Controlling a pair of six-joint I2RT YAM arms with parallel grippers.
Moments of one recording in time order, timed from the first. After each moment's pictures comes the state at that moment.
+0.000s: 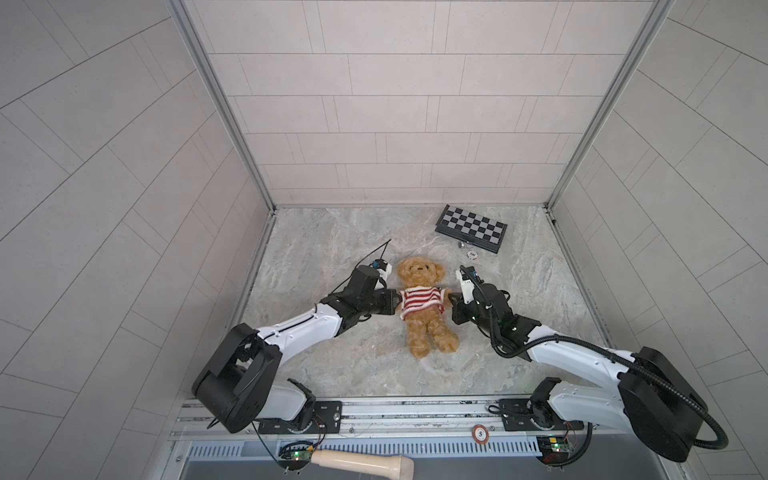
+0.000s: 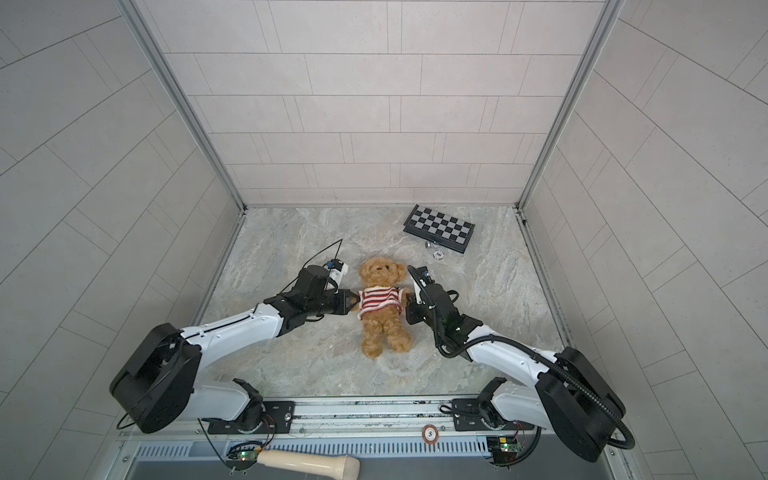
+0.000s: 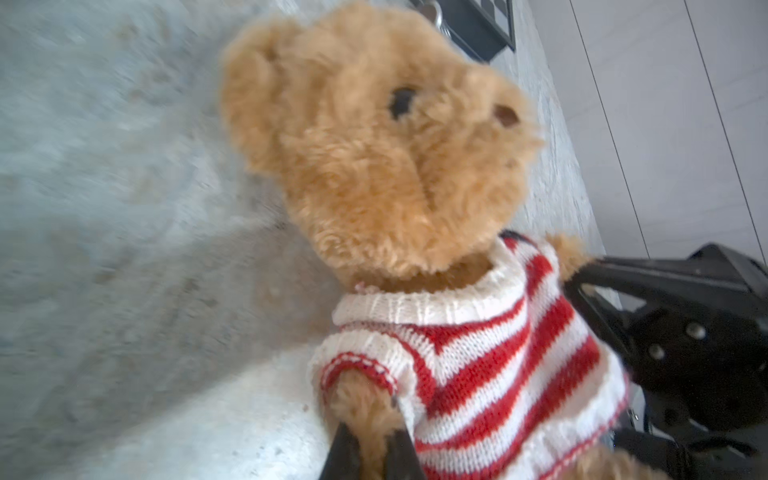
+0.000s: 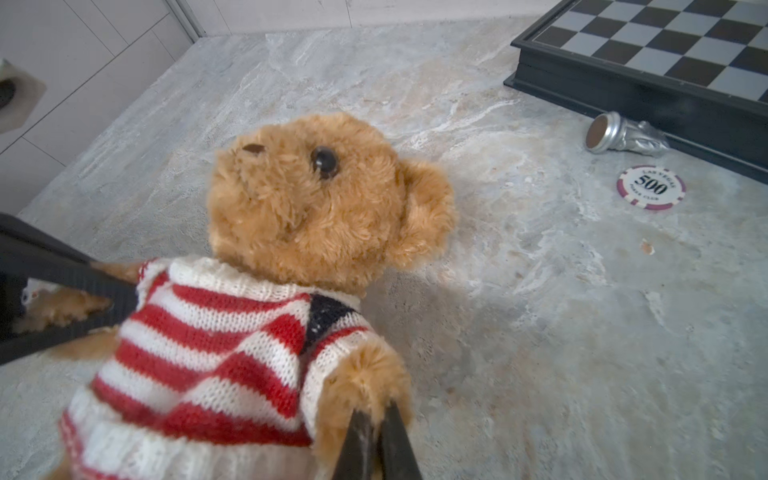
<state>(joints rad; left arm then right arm) -0.56 1.39 0.68 0.01 0.29 -0.52 0.63 1.20 0.46 0.18 0.10 0.34</state>
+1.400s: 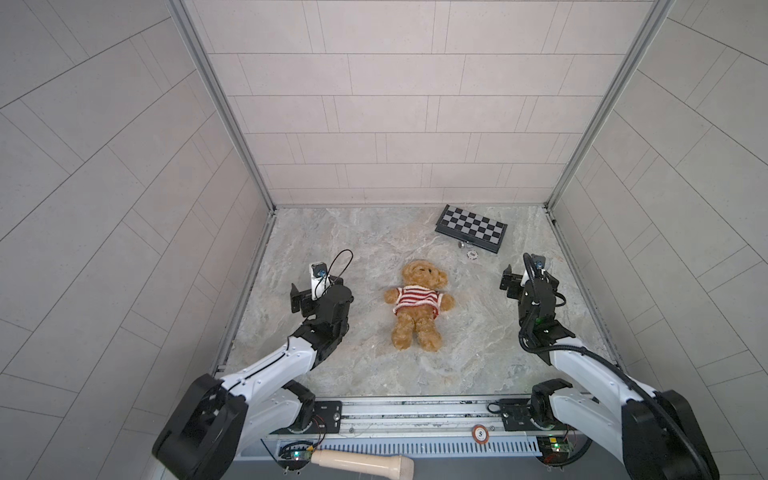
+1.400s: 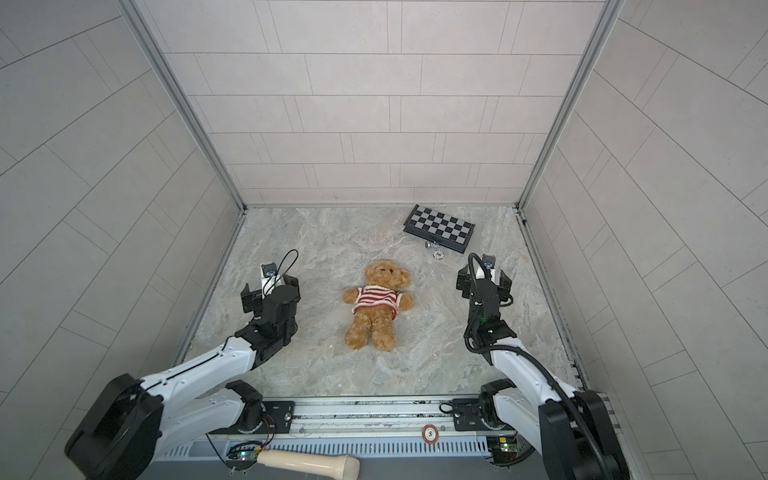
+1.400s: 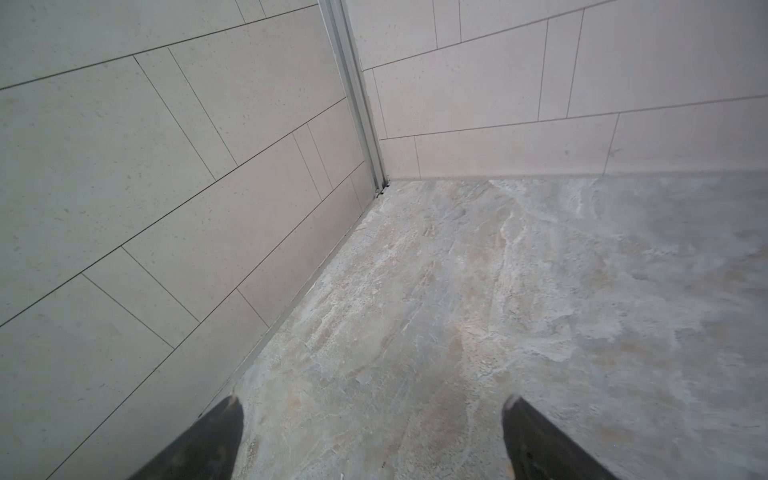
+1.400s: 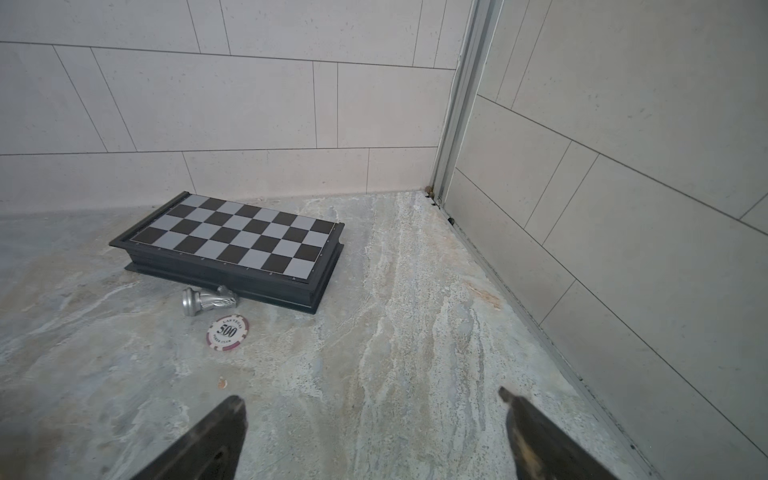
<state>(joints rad) -0.51 1.13 0.35 0.36 -1.06 -0.08 0.18 1.06 0.30 0.48 0.50 0.06</state>
